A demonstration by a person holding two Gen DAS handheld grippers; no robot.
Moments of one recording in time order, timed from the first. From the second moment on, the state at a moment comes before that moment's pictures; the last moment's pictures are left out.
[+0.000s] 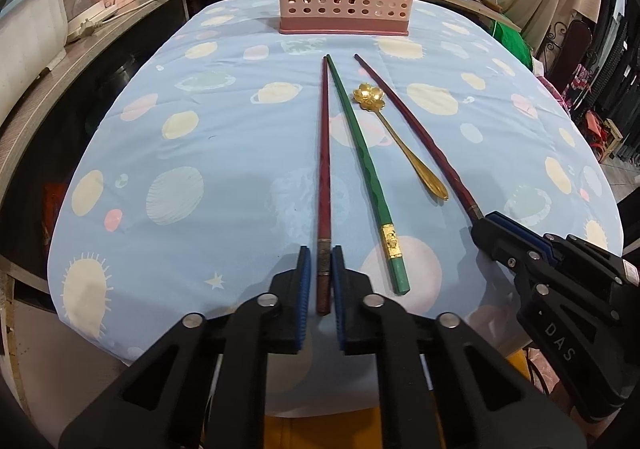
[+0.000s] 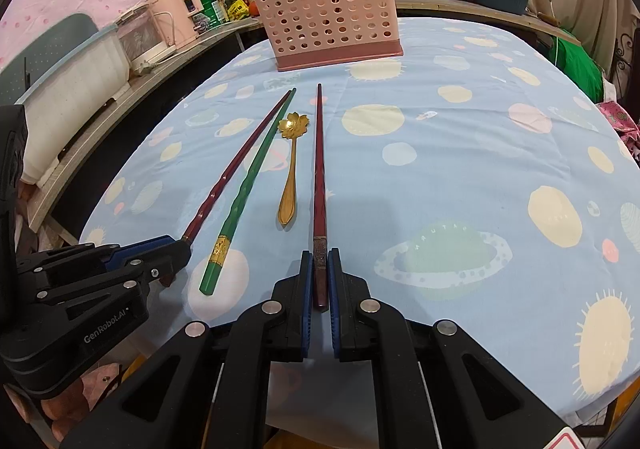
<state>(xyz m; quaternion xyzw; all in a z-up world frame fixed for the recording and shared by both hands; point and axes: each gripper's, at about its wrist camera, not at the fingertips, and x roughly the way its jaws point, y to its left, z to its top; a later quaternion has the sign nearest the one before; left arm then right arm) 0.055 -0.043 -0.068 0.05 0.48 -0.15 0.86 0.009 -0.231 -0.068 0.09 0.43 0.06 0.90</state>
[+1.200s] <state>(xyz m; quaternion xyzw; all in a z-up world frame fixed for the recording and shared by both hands) 0.114 -0.021 0.096 -0.03 0.33 -0.16 0.93 0.045 -0.292 0.088 0.14 0.25 0.04 0.96</state>
